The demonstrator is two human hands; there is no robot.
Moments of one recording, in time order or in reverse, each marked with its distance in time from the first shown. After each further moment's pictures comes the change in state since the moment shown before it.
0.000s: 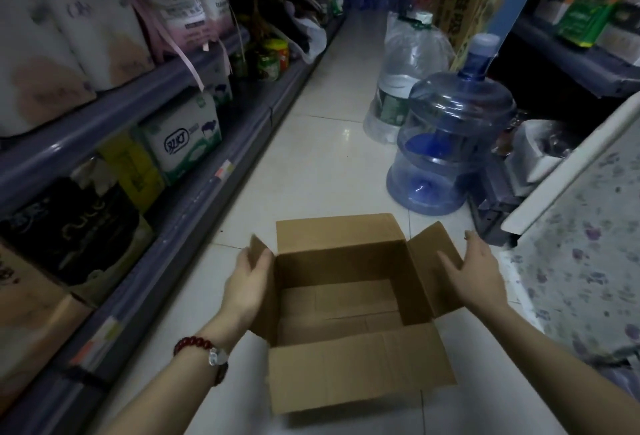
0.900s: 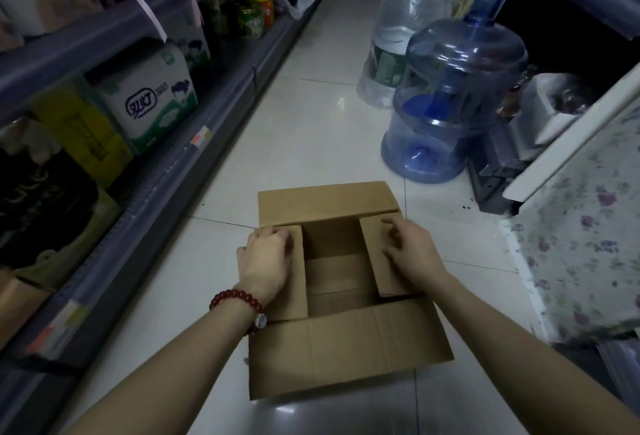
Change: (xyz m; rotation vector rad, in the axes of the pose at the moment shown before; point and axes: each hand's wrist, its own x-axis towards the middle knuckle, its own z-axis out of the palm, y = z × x) left_hand 0.048 -0.022 0.066 0.813 -0.028 0.309; right_hand 0.003 -0.024 0.064 0.094 -0.261 -0.323
